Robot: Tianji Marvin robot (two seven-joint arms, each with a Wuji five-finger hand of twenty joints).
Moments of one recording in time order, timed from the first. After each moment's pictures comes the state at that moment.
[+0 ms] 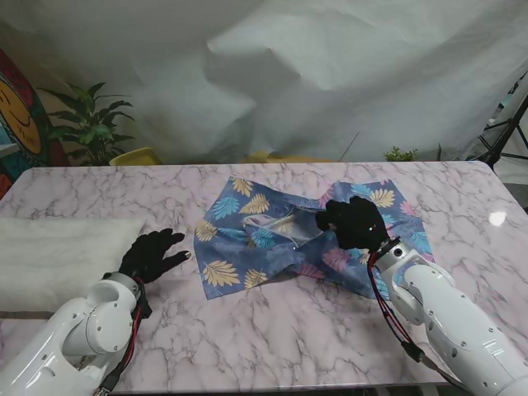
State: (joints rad) left arm 1.65 -1.07 -1.32 -1.68 0.75 0.18 -0.11; right arm -1.29 -1.03 1.05 -1.24 -1.30 -0.24 -0.68; left_hand 0.84 0.08 -0.02 -0.03 0.37 0.13 0.13 0.29 0.24 0.08 0.13 0.16 0.13 0.12 0.14 0.17 0.02 0.01 0.04 0.25; right_hand 0.72 -0.73 1.22 -0.30 0.64 -0.51 1.35 0.50 0.84 -0.15 1.08 0.70 1.18 -0.15 1.00 0.80 0.81 0.07 1.29 0.56
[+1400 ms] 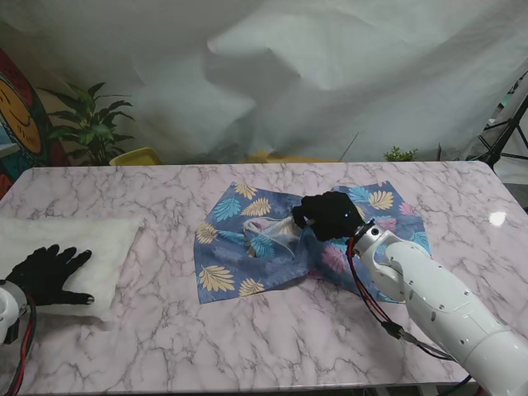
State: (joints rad) left arm 1.85 -1.00 -1.85 -1.77 1.19 -0.24 -0.57; right arm -1.06 -1.07 0.83 -1.05 -1.11 -0.37 -0.62; left_hand 0.56 -0.11 -0.03 -0.04 0.14 0.17 -0.07 -0.02 0.13 0.16 -0.02 0.03 0.03 0.17 0.00 0.03 -0.02 0.05 0.02 0.11; right_hand 0.72 -0.73 1.22 -0.30 0.66 -0.50 1.35 0.48 0.86 -0.13 1.06 0.70 1.20 -0.16 1.00 0.82 0.84 0.07 1.29 0.57
